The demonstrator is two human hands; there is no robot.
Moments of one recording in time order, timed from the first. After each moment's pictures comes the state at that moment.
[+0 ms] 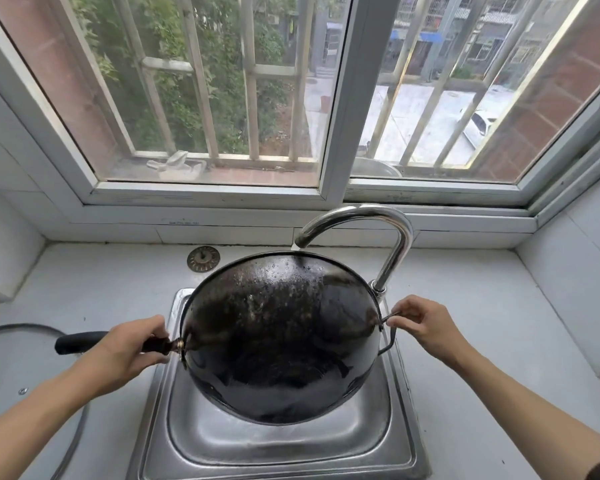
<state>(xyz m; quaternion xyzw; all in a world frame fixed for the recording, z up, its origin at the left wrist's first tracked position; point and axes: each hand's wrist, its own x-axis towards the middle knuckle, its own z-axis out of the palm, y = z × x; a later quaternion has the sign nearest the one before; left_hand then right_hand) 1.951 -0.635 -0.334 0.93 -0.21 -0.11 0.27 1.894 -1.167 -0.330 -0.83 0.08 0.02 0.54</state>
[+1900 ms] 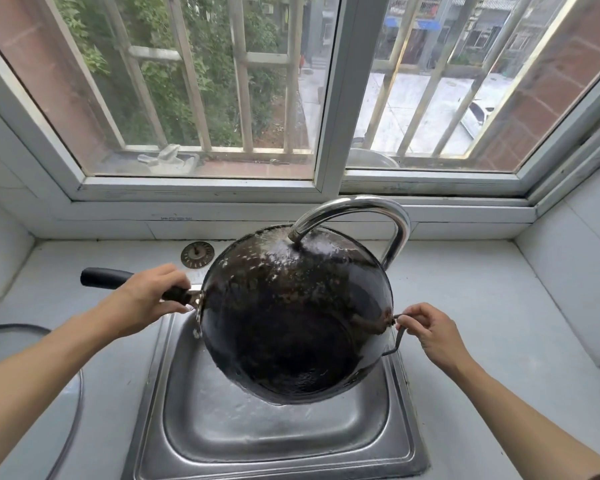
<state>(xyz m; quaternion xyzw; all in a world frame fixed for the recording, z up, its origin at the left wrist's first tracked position) 2.017 -0.672 -0.309 0.91 -0.34 -0.04 0.21 1.872 -1.177 -0.354 -0.84 0.19 0.00 0.51</state>
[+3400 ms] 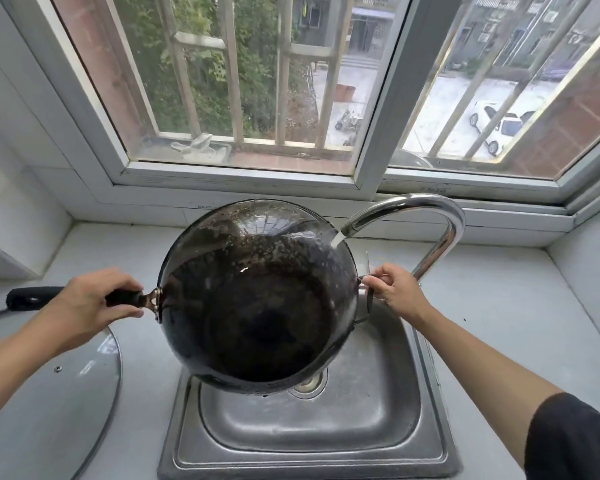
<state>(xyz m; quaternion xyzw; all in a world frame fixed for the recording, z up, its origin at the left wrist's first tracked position) 1.985 -0.553 -0.301 0.94 -0.20 0.00 0.27 1.967 -1.076 -0.339 -0.85 0.13 0.06 0.51</state>
